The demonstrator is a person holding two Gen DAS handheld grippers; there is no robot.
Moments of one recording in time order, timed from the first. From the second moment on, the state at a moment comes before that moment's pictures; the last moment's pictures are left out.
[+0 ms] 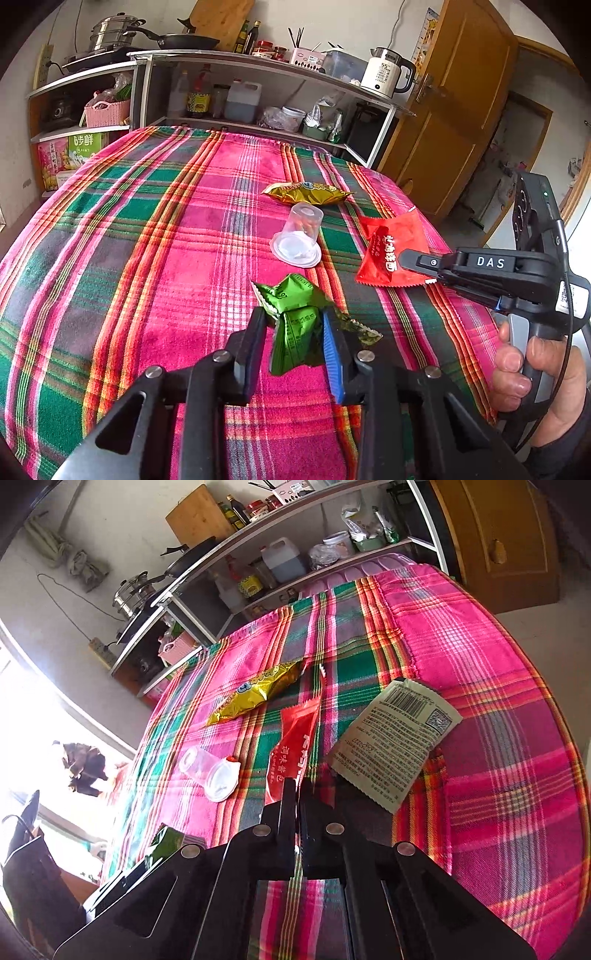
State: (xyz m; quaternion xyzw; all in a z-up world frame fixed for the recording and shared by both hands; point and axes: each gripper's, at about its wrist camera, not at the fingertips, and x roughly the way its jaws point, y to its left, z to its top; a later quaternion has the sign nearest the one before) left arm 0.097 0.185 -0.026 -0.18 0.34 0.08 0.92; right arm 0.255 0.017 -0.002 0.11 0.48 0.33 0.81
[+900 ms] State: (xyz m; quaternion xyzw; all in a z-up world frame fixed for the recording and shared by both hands) left arm 0.113 0.088 0.020 -0.12 0.32 0.00 0.94; right arm 0.204 -0.120 0.041 0.15 0.41 0.30 0.85
